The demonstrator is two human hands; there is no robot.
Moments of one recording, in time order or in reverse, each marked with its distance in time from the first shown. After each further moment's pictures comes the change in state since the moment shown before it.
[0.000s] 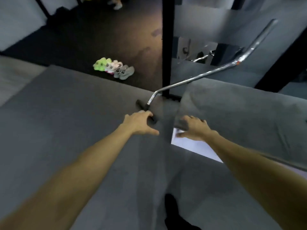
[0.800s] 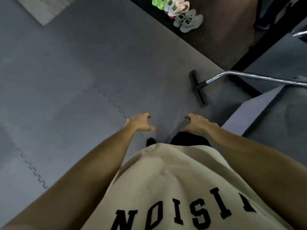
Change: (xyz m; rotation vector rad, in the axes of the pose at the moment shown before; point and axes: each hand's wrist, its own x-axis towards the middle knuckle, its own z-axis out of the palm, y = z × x) left_hand 0.078 -0.361 0.074 -0.510 -0.355 -0.504; right_hand 0.274 -0.256 0.126 -0.035 -0.551 -0.050
